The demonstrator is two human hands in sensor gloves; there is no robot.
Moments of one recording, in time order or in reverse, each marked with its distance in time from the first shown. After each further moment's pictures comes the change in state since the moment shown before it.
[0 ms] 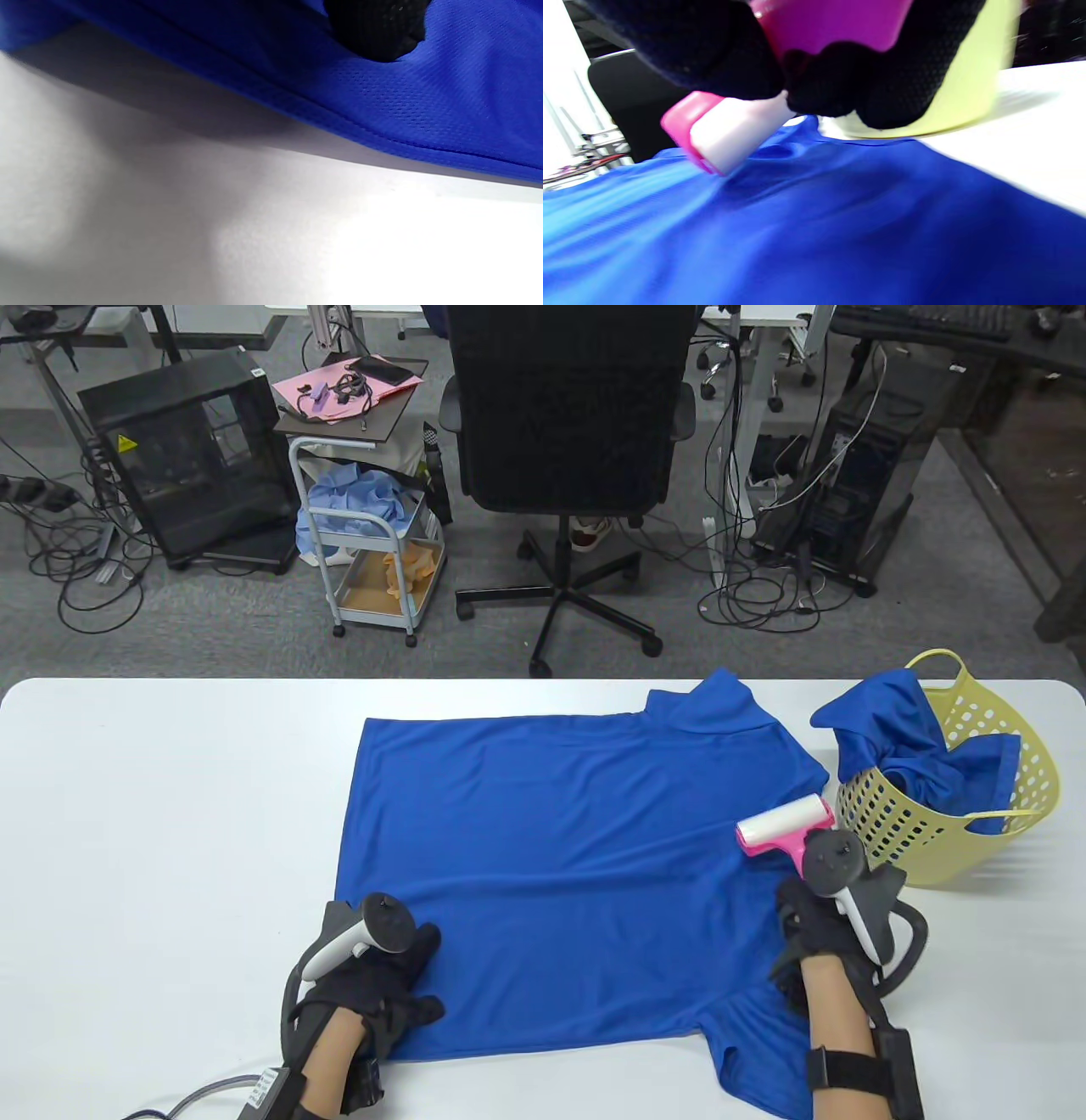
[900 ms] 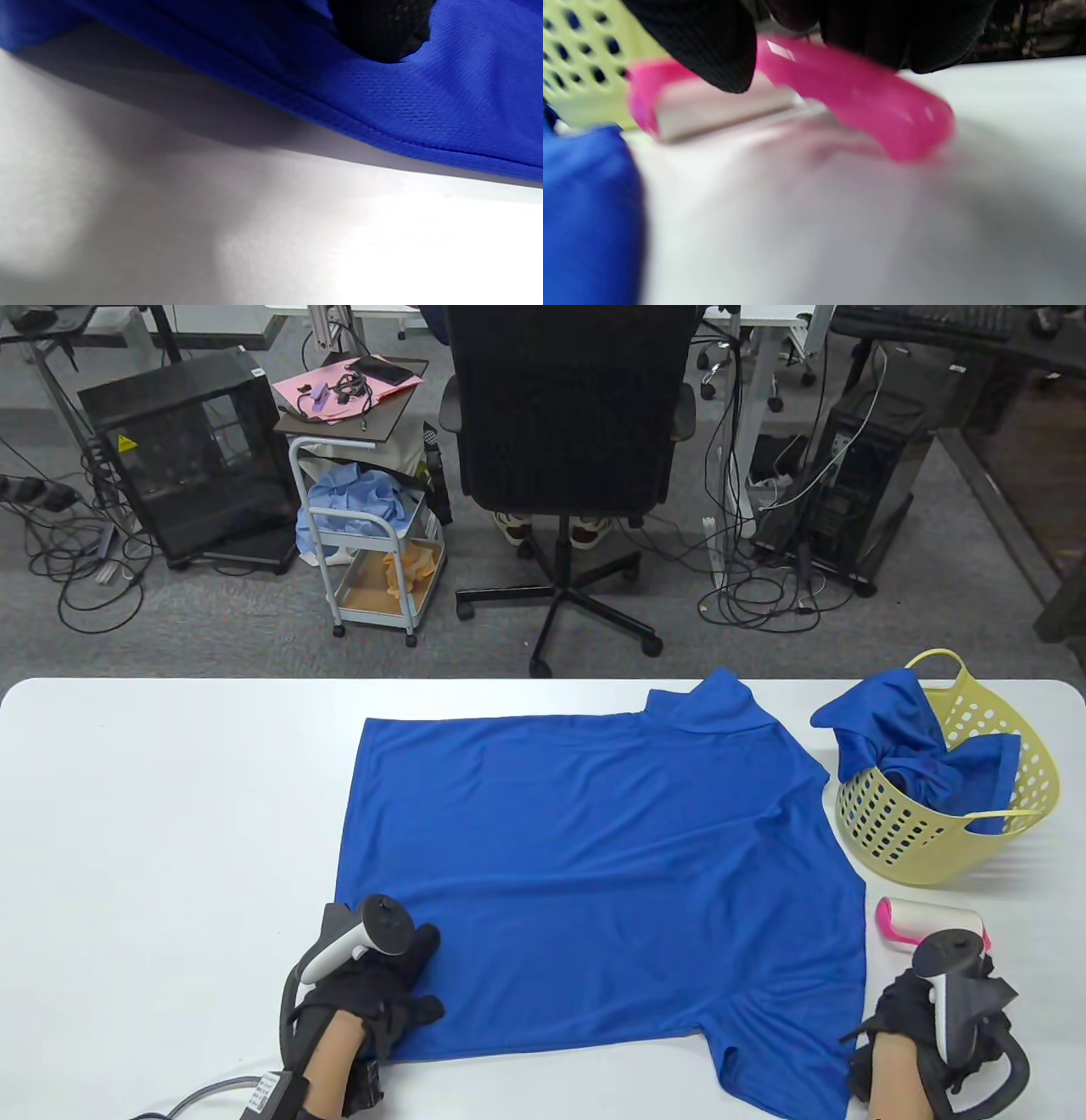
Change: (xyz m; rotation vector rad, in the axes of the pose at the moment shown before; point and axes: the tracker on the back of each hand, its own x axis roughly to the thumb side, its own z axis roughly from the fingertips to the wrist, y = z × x) left_hand -0.001 0.000 0.001 0.025 0.006 -0.006; right_hand -0.088 -0.004 0.029 -0.117 0.506 0.081
